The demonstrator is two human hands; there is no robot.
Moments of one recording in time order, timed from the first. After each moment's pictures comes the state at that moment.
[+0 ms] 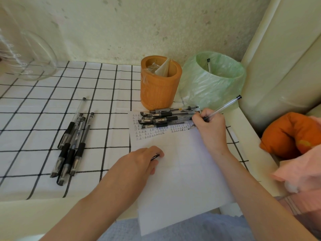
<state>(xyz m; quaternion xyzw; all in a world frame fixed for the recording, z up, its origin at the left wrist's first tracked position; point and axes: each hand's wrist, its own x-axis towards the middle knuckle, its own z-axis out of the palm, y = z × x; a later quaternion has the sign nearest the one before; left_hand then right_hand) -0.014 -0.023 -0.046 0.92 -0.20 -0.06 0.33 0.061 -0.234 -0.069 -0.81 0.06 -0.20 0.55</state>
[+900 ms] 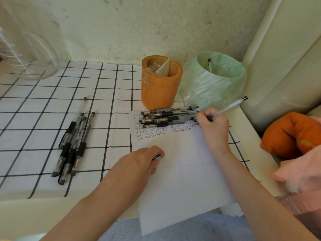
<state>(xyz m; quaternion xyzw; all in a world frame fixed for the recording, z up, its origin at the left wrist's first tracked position) -0.015 -0.021 -0.045 0.92 -0.21 -0.06 0.33 0.061 -0.235 -0.067 -0.80 0.07 -0.22 0.56</state>
